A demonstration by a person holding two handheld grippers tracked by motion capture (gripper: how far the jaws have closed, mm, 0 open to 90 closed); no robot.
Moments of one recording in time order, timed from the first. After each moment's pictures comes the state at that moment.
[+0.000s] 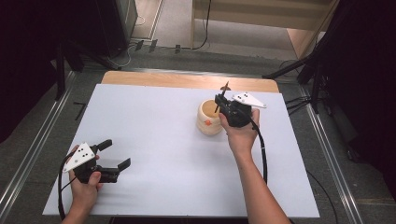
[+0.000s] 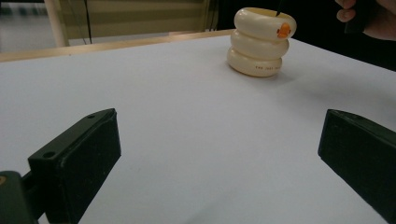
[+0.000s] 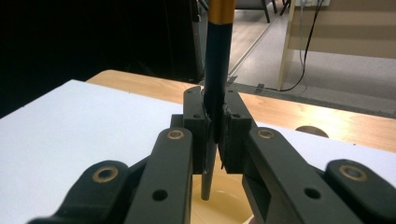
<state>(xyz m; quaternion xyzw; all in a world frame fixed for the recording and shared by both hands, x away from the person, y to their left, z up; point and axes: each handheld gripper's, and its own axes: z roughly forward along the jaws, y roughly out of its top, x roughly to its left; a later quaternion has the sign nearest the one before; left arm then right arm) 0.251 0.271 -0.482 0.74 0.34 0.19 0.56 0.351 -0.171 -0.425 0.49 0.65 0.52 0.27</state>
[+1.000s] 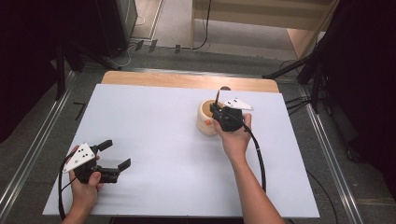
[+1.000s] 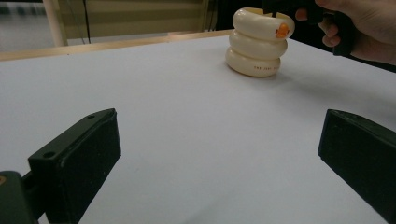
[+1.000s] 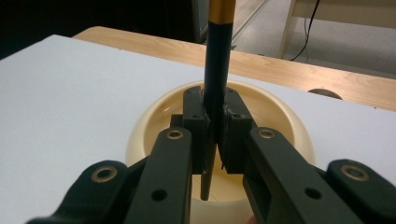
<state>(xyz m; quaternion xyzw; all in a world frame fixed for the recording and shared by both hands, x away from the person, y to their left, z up) 0.250 0.271 -0.483 0.74 0.34 0.18 0.56 0.359 -0.157 -0.456 0.50 0.68 0.46 0.25</state>
